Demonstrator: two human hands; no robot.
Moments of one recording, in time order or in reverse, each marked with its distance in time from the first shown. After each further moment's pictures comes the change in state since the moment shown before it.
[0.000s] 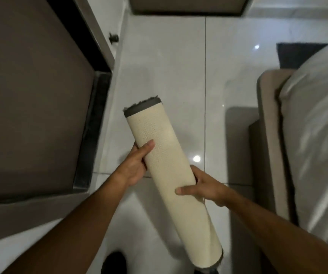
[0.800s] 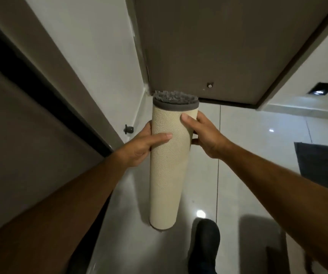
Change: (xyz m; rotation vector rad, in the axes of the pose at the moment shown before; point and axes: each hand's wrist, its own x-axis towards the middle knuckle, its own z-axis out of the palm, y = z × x) left_hand 0.287 0.444 0.063 0.327 -0.198 0.328; right_hand 0.234 -0.499 -0.283 0.136 0.236 -0.434
